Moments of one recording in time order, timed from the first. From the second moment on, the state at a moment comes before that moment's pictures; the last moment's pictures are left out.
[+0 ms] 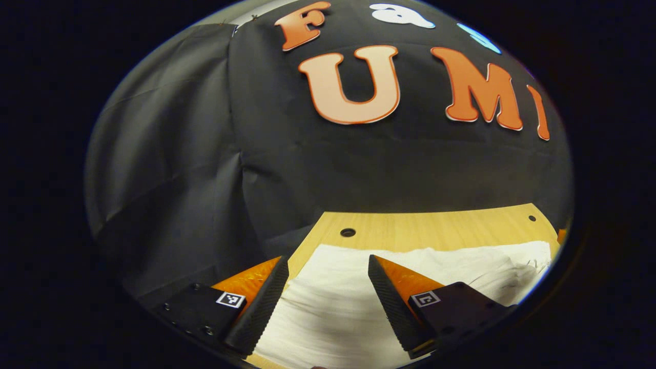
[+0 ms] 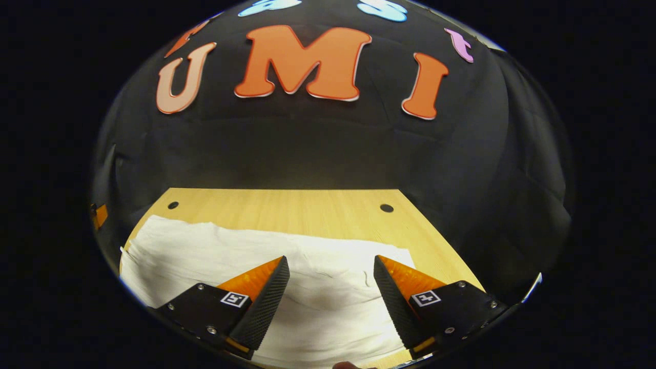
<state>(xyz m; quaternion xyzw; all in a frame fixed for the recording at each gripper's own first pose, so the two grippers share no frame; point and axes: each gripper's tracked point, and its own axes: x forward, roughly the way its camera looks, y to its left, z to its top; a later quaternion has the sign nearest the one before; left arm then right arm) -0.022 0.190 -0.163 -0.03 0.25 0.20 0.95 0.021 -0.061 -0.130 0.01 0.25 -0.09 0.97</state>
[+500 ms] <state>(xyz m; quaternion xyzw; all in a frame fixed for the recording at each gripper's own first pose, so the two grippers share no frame) -0.037 0.245 -0.234 -0.10 0.39 0.26 0.88 -0.019 -0.131 -0.209 0.08 0.38 -0.16 0.91</state>
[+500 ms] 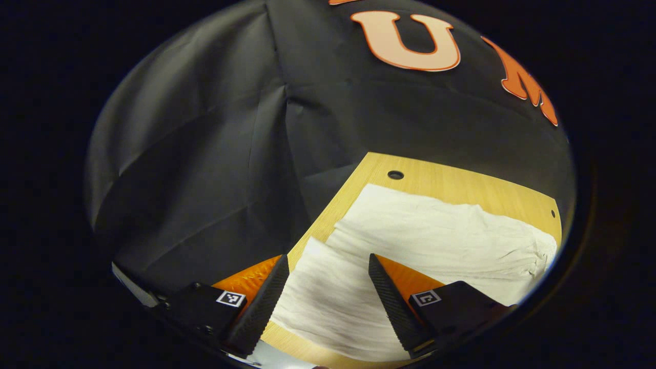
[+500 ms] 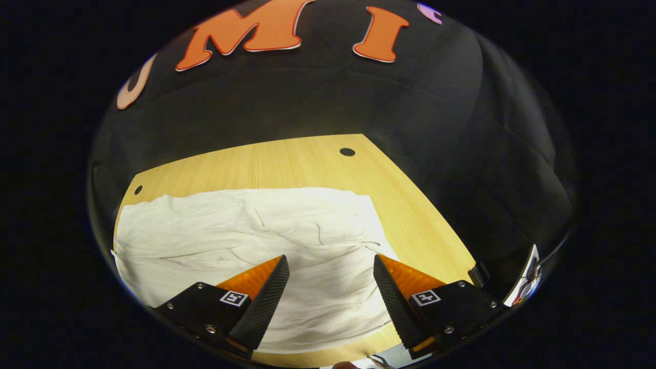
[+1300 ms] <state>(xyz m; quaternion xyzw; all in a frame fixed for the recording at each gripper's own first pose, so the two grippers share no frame) -0.071 0.266 -0.308 -0.34 0.49 0.28 0.75 -0.046 -0.130 -0.262 0.26 0.43 -0.16 0.85</state>
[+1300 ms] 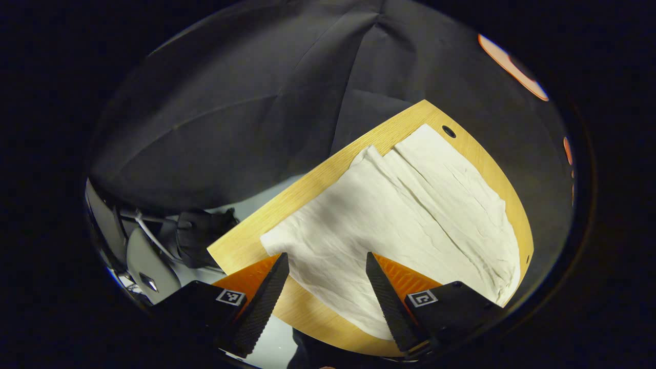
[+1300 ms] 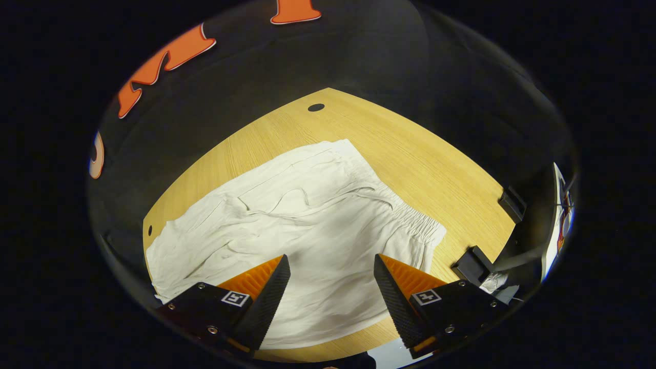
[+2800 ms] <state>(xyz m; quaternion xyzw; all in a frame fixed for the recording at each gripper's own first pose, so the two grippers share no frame) -0.019 0.301 -0.347 -0.55 0.36 0.26 0.70 -0.080 -0.172 -0.310 0.41 0.43 -0.20 0.78</state>
